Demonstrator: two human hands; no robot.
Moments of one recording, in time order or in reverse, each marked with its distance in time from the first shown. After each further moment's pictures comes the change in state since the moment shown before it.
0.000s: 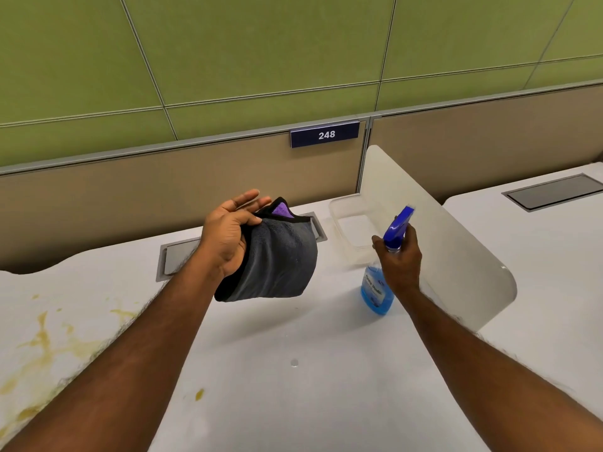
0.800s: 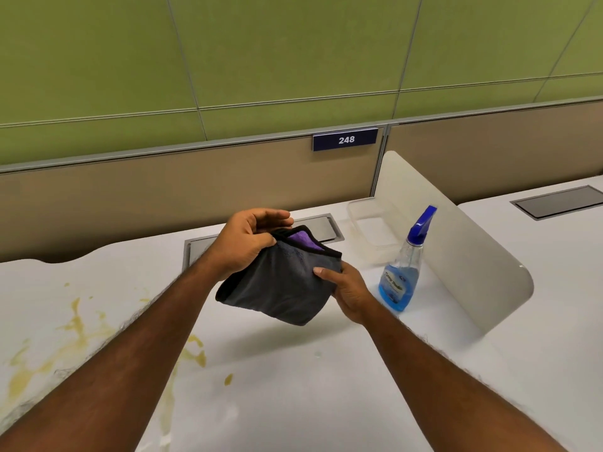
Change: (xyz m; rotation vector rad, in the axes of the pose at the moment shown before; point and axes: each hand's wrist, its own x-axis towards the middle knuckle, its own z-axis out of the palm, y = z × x) left_hand -0.036 0.028 -0.062 0.674 -0.363 0.187; right_hand -0.101 -0.063 0.091 0.449 -0.610 0.551
